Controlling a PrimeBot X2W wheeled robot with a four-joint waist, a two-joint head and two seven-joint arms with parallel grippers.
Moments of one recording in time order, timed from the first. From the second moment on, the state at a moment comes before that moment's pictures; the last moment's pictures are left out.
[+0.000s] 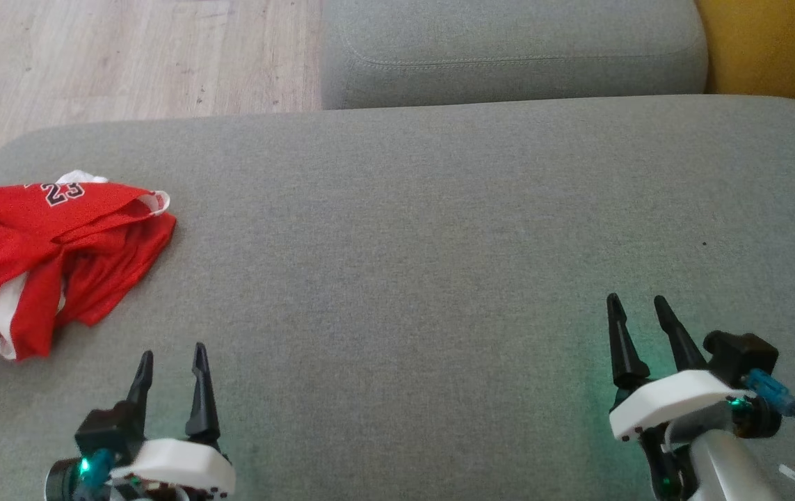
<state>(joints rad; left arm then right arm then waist) -0.04 0.12 -0.12 0.38 -0.32 0.01 -0.18 -0.14 -0.05 0.06 0.50 0.29 0.13 -0.18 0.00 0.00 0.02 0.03</state>
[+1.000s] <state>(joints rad) -0.04 0.09 -0.10 0.38 -0.05 0.02 -0.25 -0.15 -0.05 0.05 0.53 0.05 0.13 -0.25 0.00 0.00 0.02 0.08</state>
